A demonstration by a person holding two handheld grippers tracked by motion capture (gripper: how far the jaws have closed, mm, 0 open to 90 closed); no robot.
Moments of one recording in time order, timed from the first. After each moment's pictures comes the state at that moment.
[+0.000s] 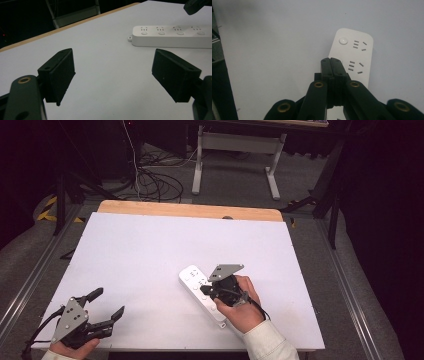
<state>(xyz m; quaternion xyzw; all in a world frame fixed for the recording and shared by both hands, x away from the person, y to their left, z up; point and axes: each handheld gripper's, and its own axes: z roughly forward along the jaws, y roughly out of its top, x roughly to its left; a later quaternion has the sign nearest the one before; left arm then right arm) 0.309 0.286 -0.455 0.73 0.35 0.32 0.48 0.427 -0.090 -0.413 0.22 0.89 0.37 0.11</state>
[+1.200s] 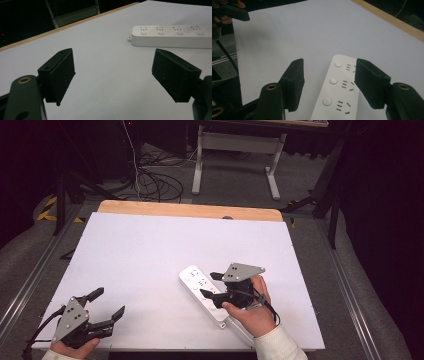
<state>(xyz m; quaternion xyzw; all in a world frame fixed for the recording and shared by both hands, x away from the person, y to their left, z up) 0.310 0.285 -0.455 0.74 0.35 0.32 0.48 0.414 -0.114 -0.391 0.20 0.85 0.46 0.14</state>
